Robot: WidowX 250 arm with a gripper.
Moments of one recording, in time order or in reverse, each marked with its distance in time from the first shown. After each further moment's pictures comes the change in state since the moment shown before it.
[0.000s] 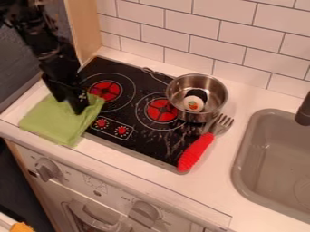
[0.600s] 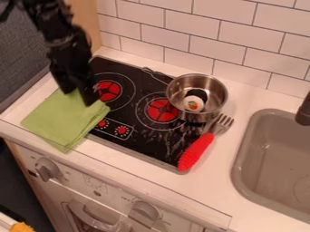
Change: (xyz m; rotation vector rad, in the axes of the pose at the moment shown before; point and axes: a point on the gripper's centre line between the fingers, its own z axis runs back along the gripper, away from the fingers) arm 0.028 -0.038 0.039 0.045 -0.017 0.026
